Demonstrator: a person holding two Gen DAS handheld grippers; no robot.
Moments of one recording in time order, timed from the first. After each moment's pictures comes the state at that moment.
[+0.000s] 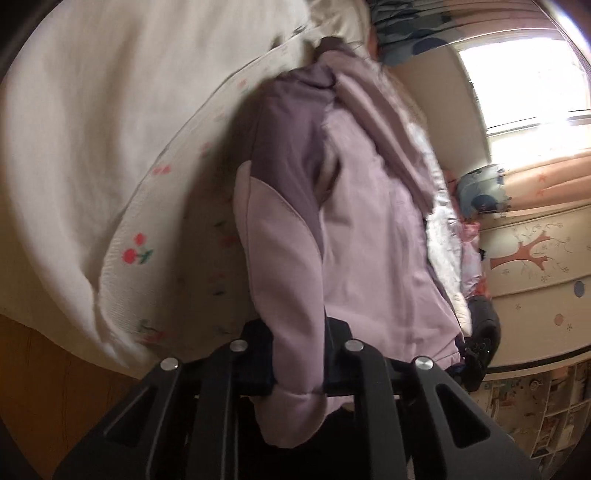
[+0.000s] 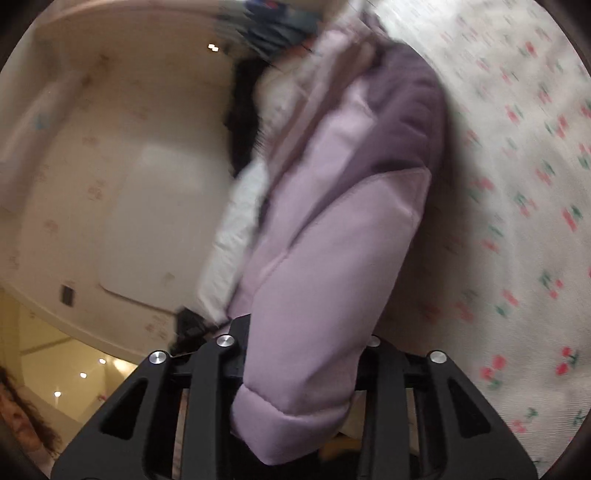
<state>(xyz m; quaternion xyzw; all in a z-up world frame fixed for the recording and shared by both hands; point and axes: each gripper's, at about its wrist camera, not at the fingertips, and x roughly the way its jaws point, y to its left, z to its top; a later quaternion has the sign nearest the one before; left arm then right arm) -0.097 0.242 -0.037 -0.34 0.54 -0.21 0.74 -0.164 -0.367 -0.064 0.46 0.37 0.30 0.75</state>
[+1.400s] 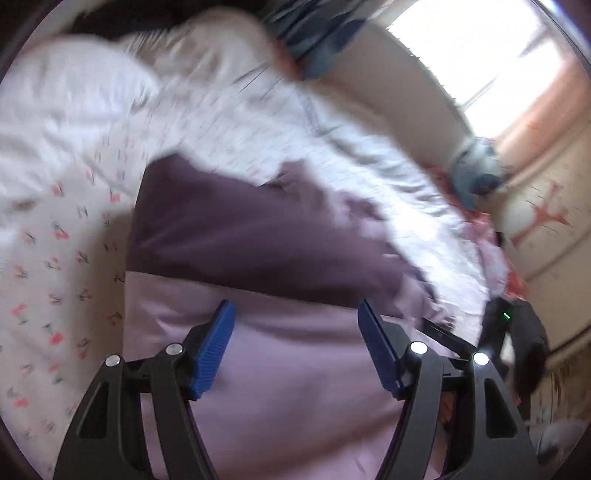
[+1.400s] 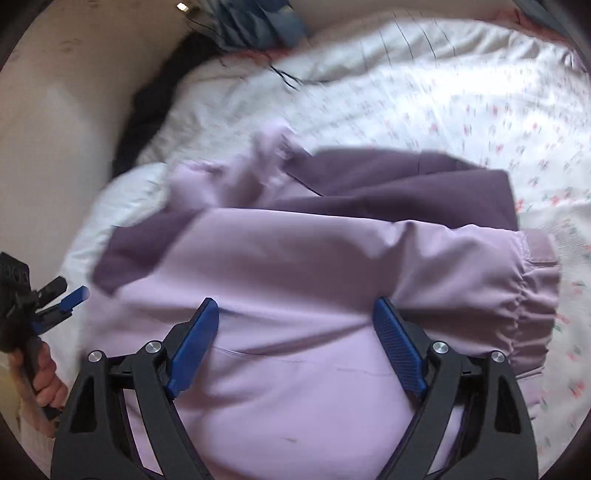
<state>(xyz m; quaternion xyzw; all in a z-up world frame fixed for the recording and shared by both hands) 0.111 0.059 -0.026 -0.21 0.48 -0.22 0.82 0.078 -0.330 -0.068 0.20 0.44 0.10 0.87</state>
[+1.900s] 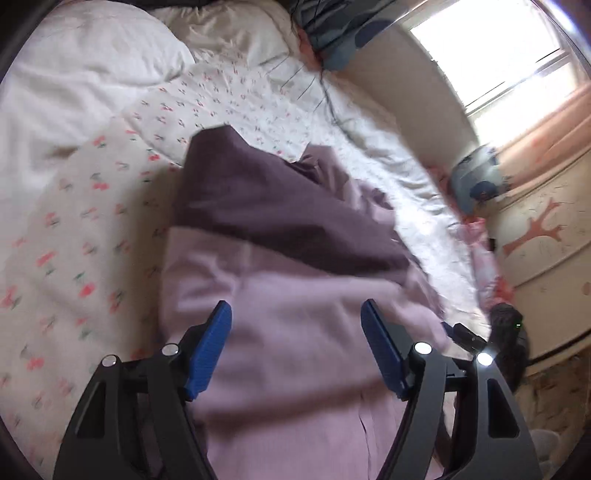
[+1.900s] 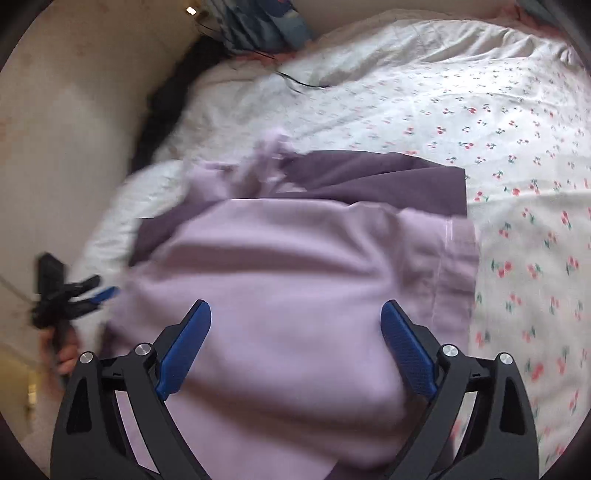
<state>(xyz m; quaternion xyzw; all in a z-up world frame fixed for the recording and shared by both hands) 0.055 0.128 0.006 -0.24 0.49 -0.24 0.81 0.017 -0.372 -0.033 0.22 0.44 0.16 0.85</state>
